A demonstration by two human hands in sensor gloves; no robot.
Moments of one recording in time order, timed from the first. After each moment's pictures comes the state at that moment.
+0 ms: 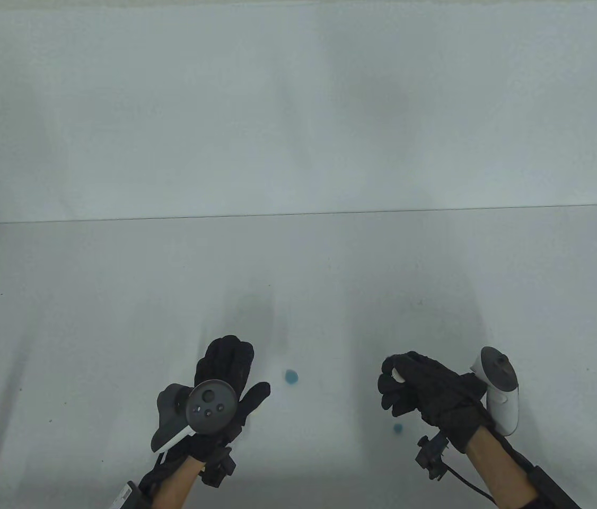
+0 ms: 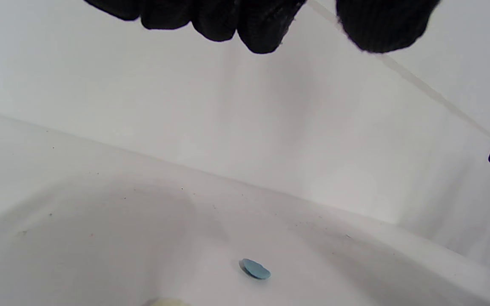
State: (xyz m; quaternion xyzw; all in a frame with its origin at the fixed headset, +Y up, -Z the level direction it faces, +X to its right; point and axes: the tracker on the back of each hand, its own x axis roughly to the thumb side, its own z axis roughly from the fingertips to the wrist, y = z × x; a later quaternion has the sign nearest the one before) left_hand -0.177 -0.671 -0.313 0.05 -0.20 0.17 0.96; right_hand 0.211 -0.706 -0.331 0.09 0.14 0.67 0.72
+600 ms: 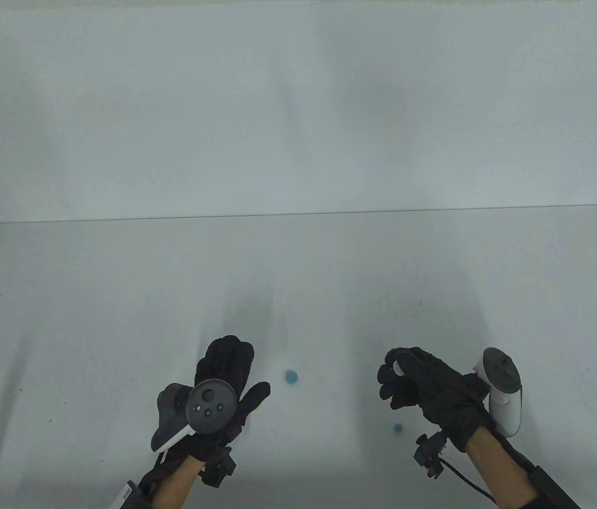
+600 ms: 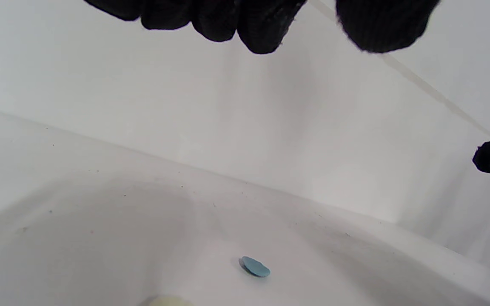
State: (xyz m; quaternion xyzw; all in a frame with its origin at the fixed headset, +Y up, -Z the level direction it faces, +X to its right) left_hand -0.177 -0.672 -0.314 0.04 -0.20 0.17 0.96; right_hand 0.216 -0.707 -0.332 0.07 0.11 0.69 0.71
